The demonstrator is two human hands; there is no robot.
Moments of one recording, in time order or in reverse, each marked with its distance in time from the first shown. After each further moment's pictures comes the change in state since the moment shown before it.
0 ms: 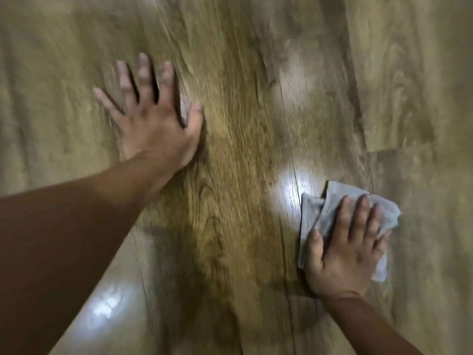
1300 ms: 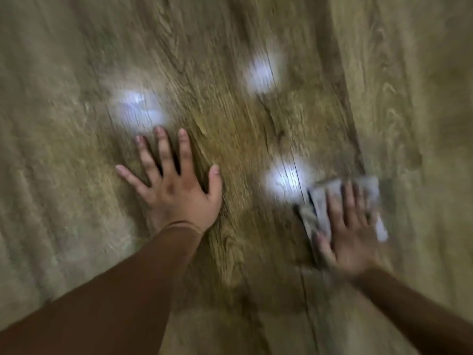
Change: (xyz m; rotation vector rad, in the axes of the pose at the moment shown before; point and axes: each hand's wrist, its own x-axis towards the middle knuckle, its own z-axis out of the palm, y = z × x) left_hand -0.008 0.000 -0.006 -0.029 -0.085 0.018; right_hand 0.070 -0.025 -0.016 -0.086 -0.116 -0.412
